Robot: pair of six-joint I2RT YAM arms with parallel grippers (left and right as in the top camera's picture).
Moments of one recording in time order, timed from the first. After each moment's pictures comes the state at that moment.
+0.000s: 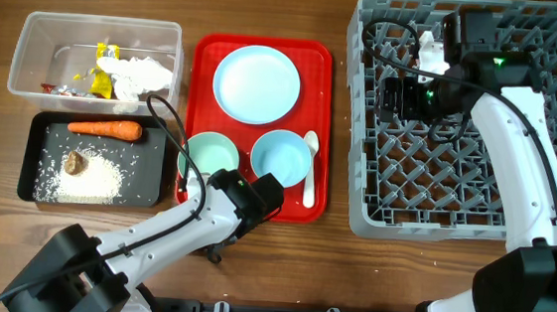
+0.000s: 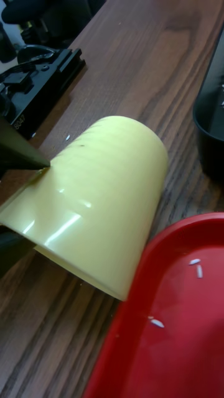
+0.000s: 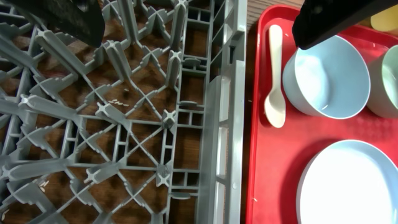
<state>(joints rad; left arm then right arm) -0.82 1.52 0.84 -1.24 -0.37 -1.14 0.10 1.69 1.56 -1.15 -0.19 0.04</state>
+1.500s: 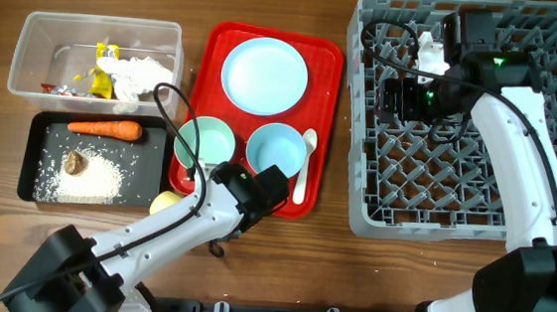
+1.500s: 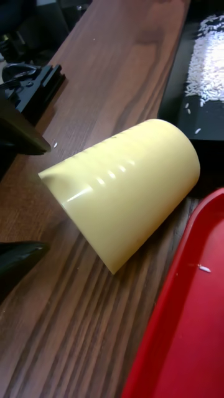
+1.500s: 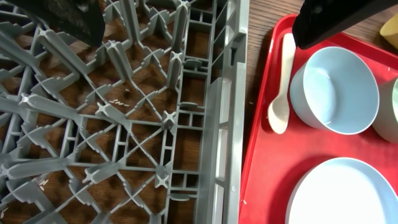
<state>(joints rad) -0.82 1.52 0.91 -1.29 -0.40 -1.03 0.10 1.69 1.56 -1.15 -0.19 0.02</state>
